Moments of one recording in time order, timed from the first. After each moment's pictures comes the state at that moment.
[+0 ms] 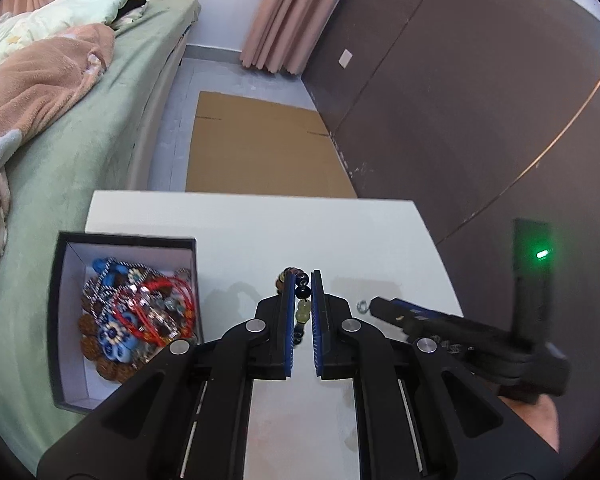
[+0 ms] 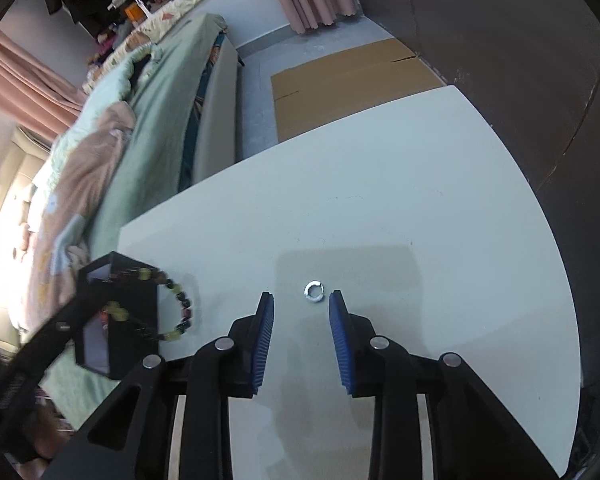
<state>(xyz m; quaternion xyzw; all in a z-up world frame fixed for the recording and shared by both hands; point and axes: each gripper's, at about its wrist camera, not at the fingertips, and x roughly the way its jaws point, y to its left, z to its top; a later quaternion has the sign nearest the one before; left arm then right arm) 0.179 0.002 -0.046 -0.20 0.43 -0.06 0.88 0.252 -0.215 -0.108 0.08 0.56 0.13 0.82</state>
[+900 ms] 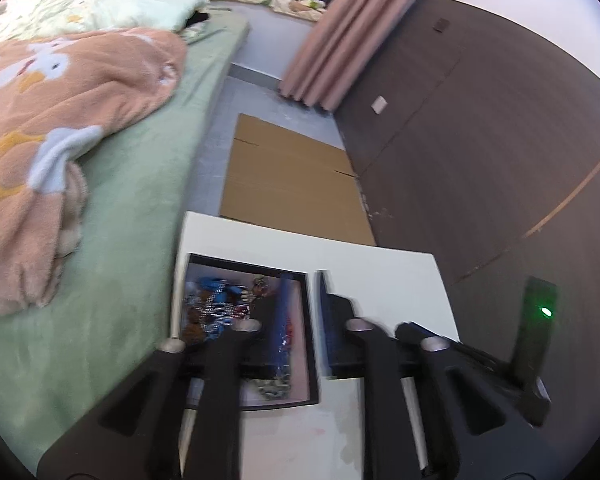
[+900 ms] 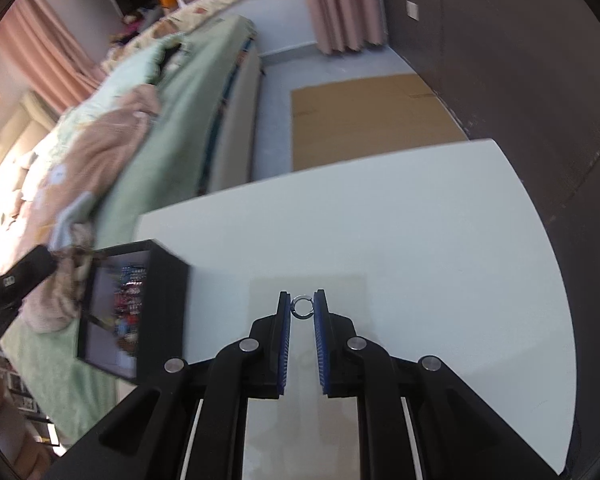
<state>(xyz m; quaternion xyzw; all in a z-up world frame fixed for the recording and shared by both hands) 0.140 0.094 -0.027 -0.27 0.39 0.00 0.88 0.225 -0.159 -0.079 0.04 0.51 0.18 0.84</state>
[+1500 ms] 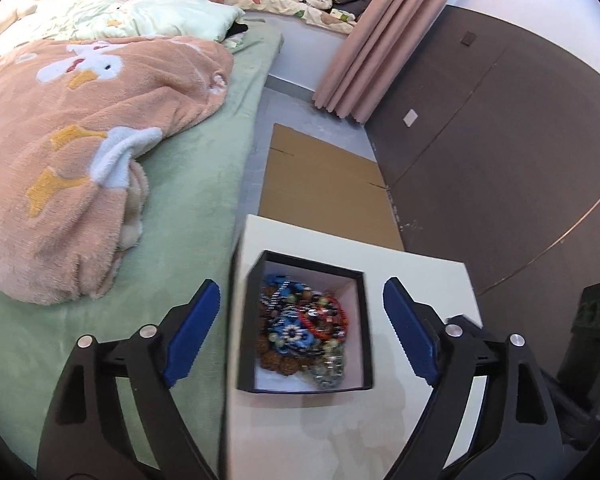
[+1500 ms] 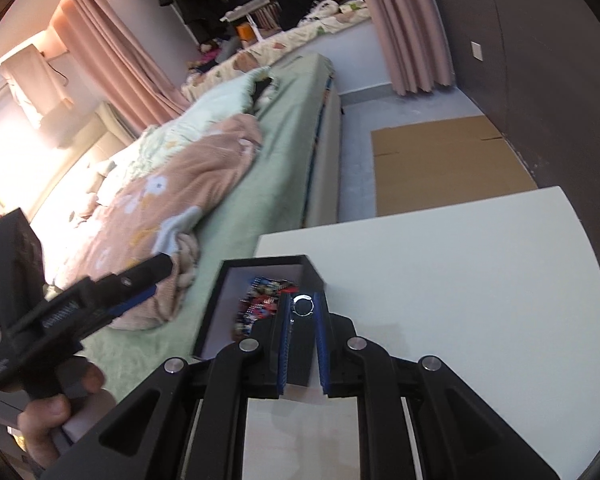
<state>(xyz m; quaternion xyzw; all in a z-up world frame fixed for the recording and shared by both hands) 0.111 0.124 -0.030 -0.25 0.38 0.05 0.89 0.175 -0.124 -0.028 0.09 0.43 0.30 0.85</state>
